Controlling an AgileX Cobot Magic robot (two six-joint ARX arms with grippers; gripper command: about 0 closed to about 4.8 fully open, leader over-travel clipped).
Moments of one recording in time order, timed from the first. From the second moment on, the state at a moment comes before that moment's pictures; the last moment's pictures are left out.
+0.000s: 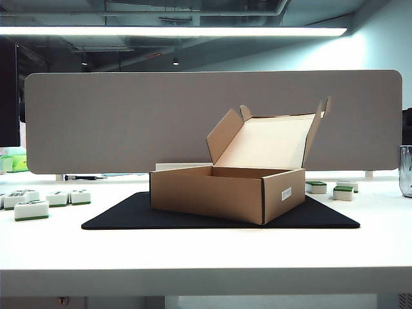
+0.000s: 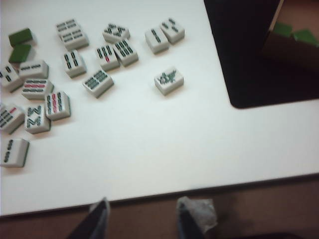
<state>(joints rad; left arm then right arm) -0.16 0.51 1.03 -1.19 -0.09 0.05 0.02 0.01 0.40 -0.56 -0.49 0.18</state>
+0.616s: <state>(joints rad) -0.18 0.56 0.65 -0.65 0.02 0.05 0.02 0.01 0.22 -0.39 -0.49 0.32</state>
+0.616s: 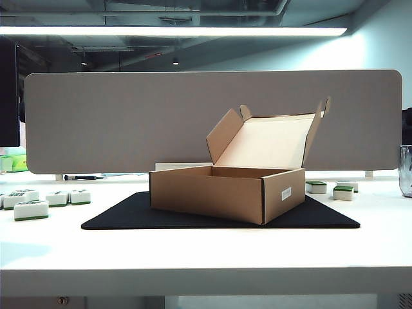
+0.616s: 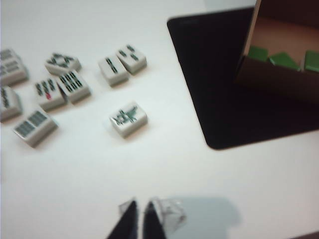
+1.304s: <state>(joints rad) -0.22 0.58 0.57 -0.60 -0.06 0.27 0.02 0.01 0.22 -0.39 -0.49 0.32</state>
